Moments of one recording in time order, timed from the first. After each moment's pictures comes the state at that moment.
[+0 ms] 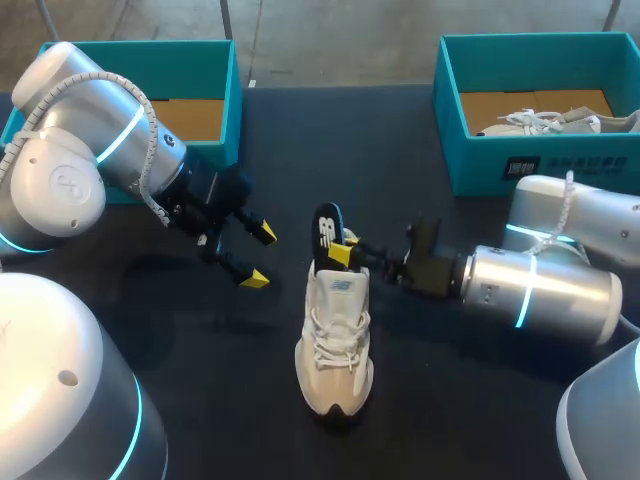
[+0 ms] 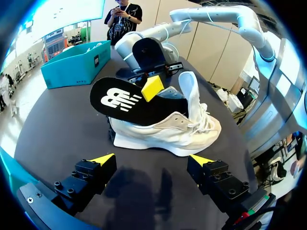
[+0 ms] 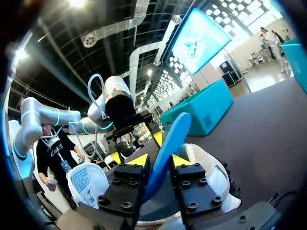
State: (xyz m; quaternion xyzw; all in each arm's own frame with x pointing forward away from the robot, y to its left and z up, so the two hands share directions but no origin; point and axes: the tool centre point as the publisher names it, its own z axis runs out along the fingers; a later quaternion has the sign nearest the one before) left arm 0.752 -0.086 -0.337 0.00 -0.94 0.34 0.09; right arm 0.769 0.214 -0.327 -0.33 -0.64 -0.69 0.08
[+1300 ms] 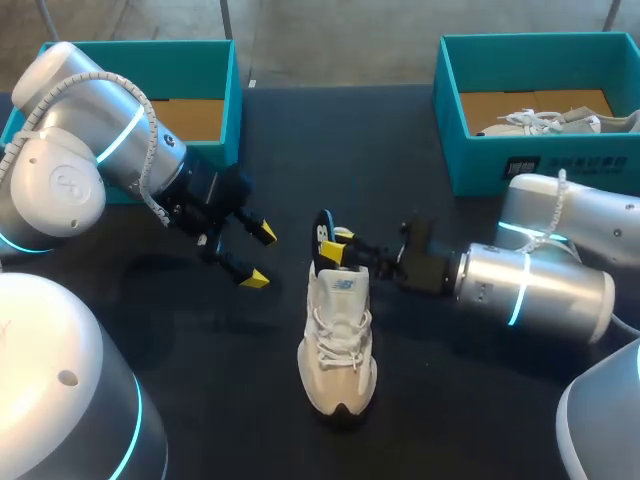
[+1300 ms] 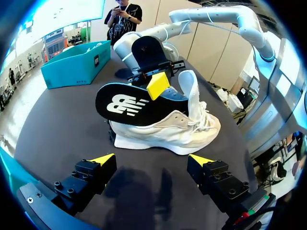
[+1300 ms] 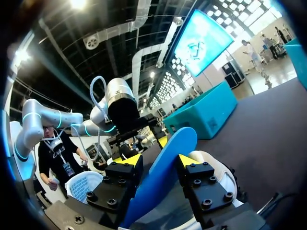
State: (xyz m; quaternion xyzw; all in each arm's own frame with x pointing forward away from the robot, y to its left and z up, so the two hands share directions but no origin) left arm 0.752 -0.087 -0.337 0.00 -0.94 0.34 0.09; right arm 0.770 0.225 -0.316 -0.32 -0.63 -0.70 0.09
